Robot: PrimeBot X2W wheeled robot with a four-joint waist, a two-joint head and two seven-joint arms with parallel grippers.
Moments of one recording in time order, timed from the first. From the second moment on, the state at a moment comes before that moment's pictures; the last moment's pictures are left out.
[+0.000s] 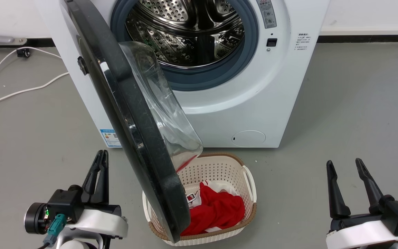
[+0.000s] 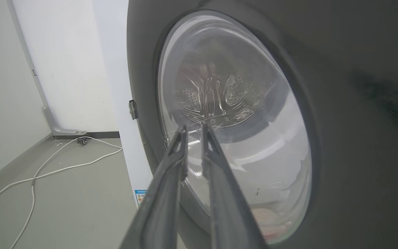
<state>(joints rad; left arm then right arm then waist) -0.06 0.07 0.05 0.10 -0.07 -0.13 -0.26 0.06 -0.05 -0.02 0.00 0.10 0.13 -0.24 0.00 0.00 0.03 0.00</state>
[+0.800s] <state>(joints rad) -0.14 0.07 0.10 -0.28 -0.07 -0.09 -0.26 0.06 -0.05 -0.04 0.00 0.11 0.13 -0.24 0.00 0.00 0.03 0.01</state>
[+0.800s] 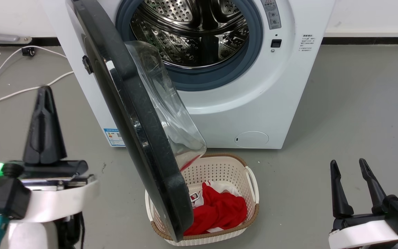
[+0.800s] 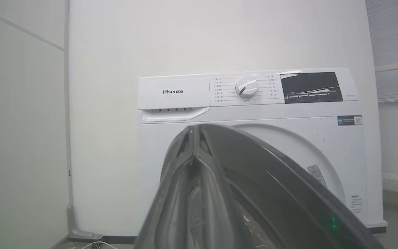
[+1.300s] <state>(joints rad) -0.28 0.12 0.00 -0.52 -0.06 -0.11 -0.23 0.06 -0.05 -0.05 0.01 0.12 0.13 -0.24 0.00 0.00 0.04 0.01</state>
